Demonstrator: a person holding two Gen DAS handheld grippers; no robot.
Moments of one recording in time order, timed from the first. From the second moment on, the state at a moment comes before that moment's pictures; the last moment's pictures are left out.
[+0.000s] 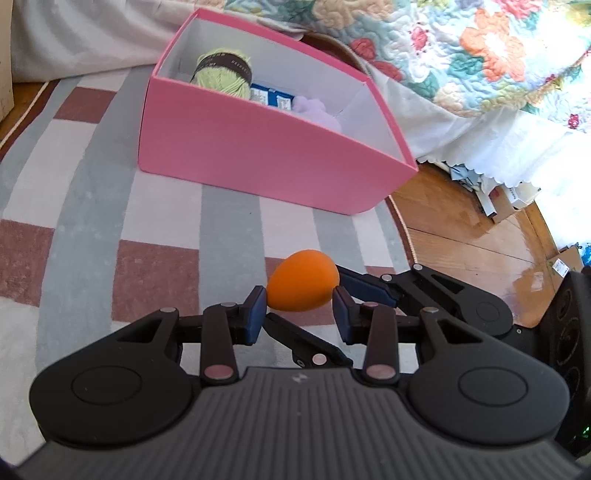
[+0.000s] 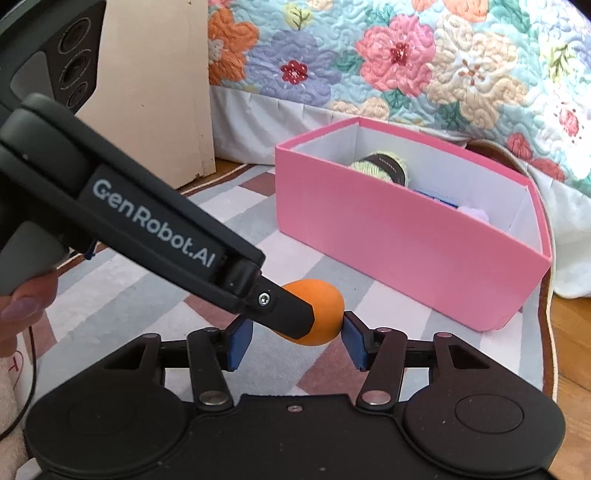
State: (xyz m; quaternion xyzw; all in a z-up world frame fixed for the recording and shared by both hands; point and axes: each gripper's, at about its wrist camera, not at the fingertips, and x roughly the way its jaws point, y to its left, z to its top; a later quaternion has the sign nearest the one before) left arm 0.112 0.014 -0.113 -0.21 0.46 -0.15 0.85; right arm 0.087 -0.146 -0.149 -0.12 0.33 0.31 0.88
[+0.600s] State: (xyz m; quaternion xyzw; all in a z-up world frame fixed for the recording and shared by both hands) left arm 0.103 0.005 -0.068 -0.22 0.42 -0.17 0.86; right arm 0.079 -0.159 -0.114 -0.12 0.30 0.29 0.90
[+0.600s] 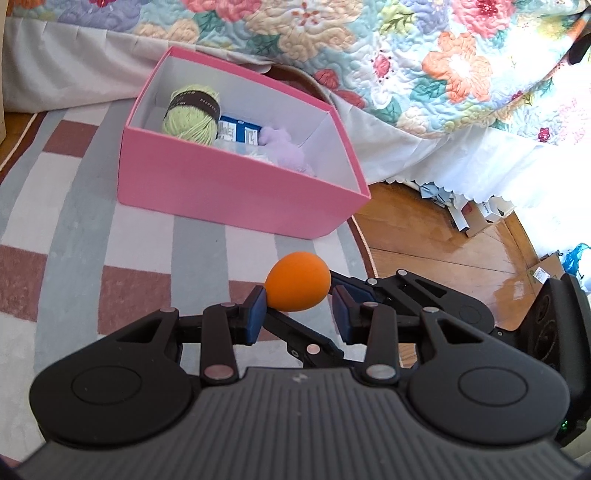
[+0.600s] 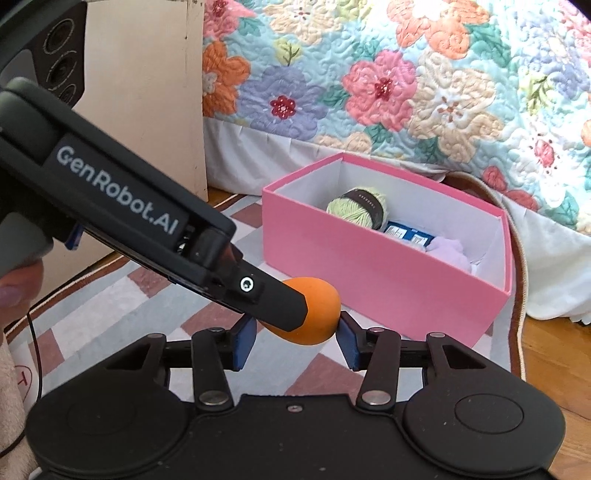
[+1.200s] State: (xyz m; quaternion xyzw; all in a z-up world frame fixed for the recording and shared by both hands) left arm 0.129 0.010 -0.022 -0.20 0.42 -0.17 0.87; right arm 0.097 -0.148 -0.071 -0.14 0.29 0.28 0.90
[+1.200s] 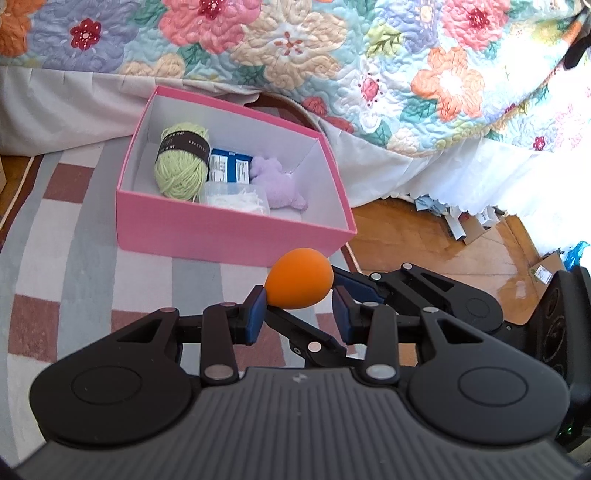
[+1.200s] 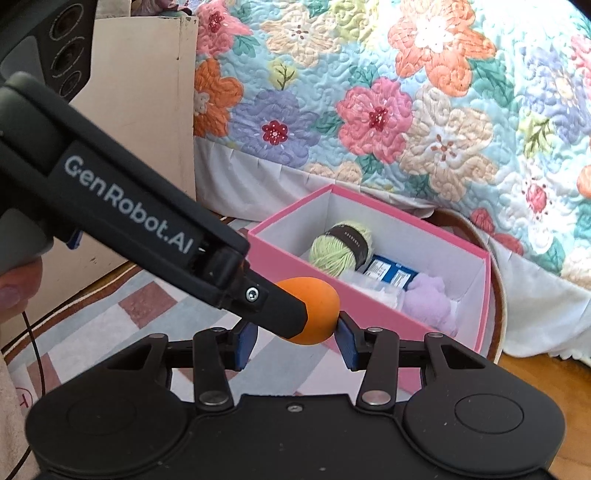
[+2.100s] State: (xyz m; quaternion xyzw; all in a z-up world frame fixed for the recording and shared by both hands) left arm 0.231 0.013 0.005 -0.19 0.42 -0.14 0.88; right arm 0.204 -0.144 -0.047 -0.10 0.30 0.31 0.90
